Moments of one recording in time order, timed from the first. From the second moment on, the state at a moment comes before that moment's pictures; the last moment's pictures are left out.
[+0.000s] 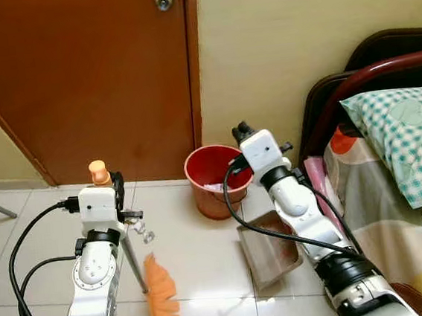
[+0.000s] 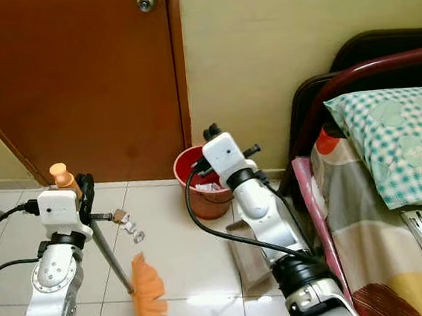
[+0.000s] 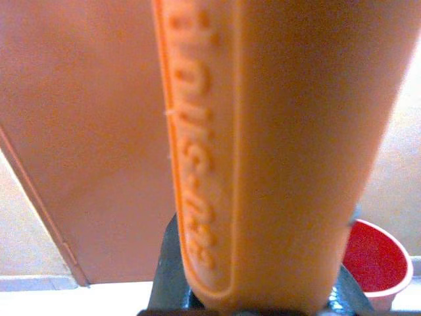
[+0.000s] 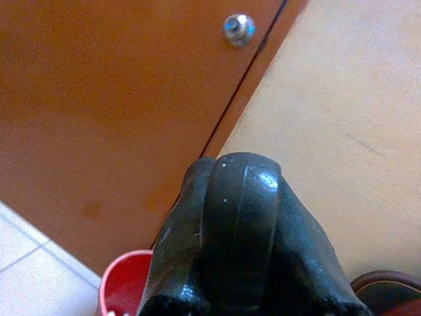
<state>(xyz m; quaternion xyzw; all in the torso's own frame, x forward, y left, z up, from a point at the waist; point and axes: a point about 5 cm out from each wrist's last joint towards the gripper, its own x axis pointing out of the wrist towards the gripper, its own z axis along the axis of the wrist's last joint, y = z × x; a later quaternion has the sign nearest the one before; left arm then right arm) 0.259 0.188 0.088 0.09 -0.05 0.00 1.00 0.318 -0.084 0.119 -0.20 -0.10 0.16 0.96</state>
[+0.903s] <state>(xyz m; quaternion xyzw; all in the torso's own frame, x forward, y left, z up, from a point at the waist) 0.207 0.198 0.114 0.15 -0.01 -0.03 0.99 0.300 0.007 0.089 -0.31 -0.14 0.27 0.90</state>
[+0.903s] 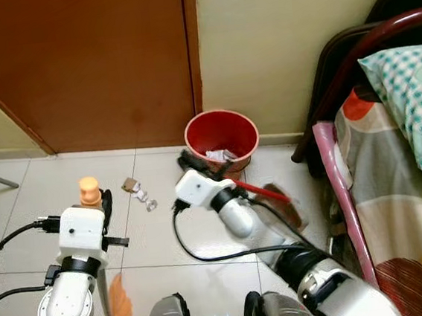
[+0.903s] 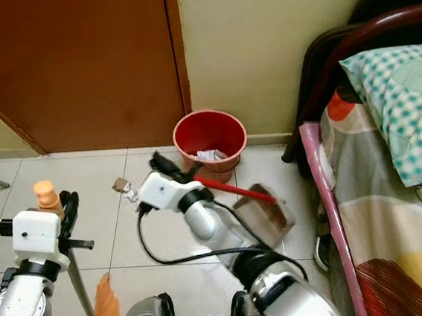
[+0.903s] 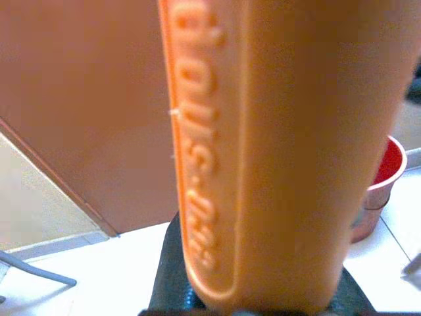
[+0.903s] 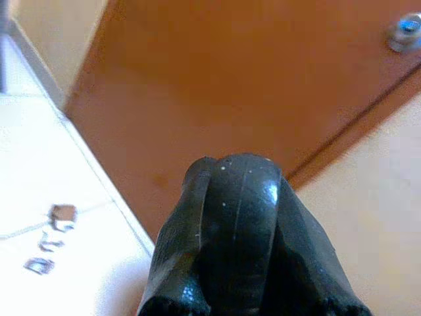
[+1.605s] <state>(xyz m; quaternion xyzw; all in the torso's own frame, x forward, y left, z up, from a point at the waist) 0.219 0.188 0.109 0.14 0.00 -0.03 0.99 0.311 -0.004 0.107 -0.09 -0.09 0.30 0.95</state>
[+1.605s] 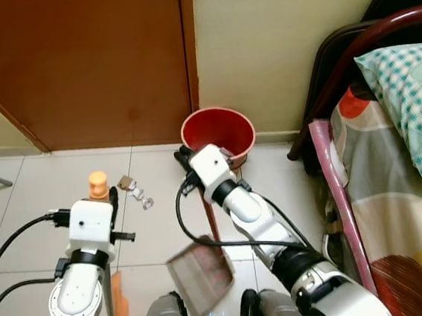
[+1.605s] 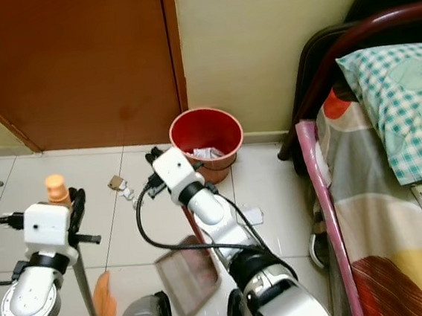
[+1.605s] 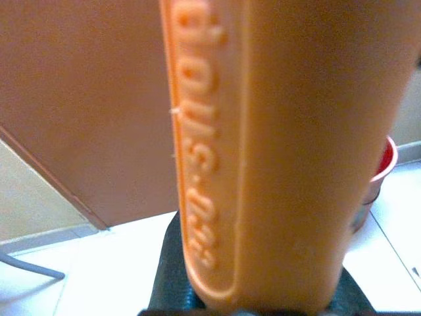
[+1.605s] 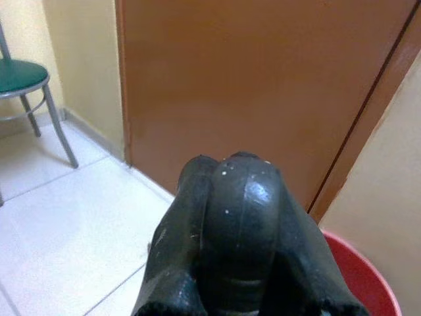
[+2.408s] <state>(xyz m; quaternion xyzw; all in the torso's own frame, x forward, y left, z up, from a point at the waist) 0.229 0.185 0.104 0.13 0.00 -0.03 0.99 0.334 -0.061 0.149 -0.33 -0.21 0.17 0.90</state>
